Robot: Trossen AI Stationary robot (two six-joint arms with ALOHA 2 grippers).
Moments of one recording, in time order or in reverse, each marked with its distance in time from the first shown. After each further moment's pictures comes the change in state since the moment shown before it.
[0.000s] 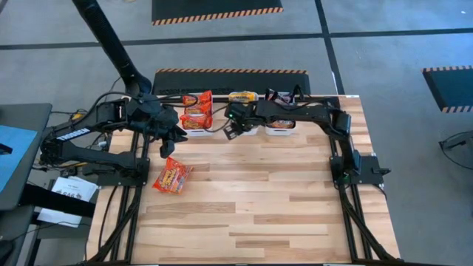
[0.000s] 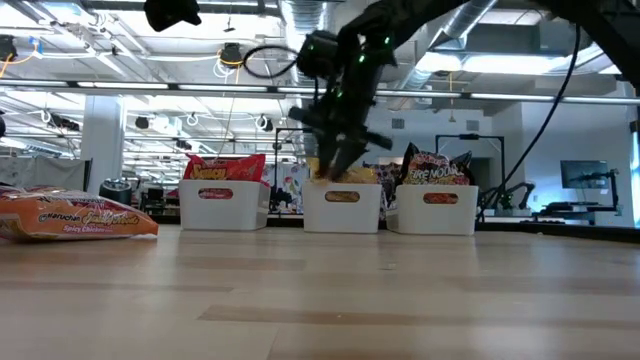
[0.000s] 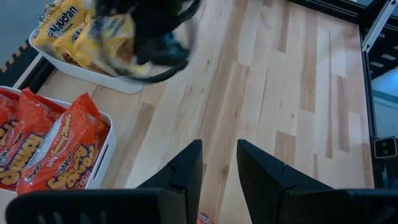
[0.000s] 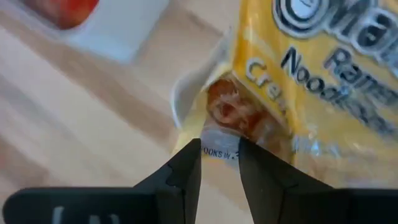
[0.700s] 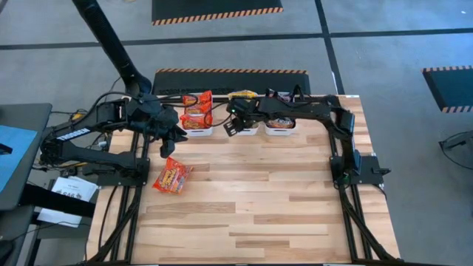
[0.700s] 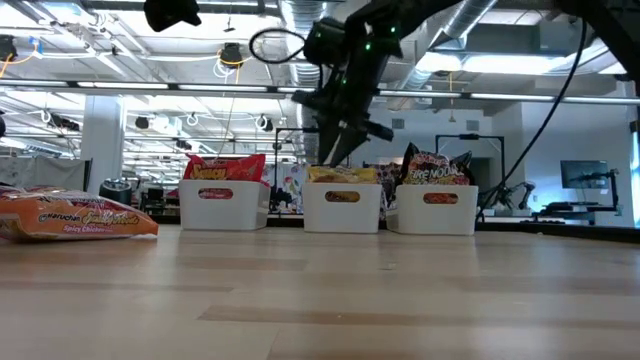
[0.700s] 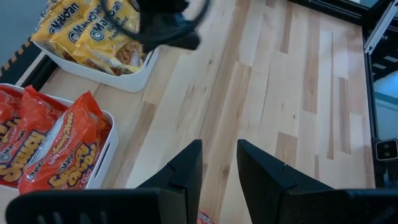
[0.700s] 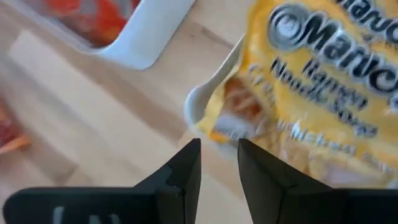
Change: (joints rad) left arm 0.000 0.000 0.000 -0.002 -0.008 -0.008; right arm -0.008 -0.061 0.000 -0.015 -0.052 -0.001
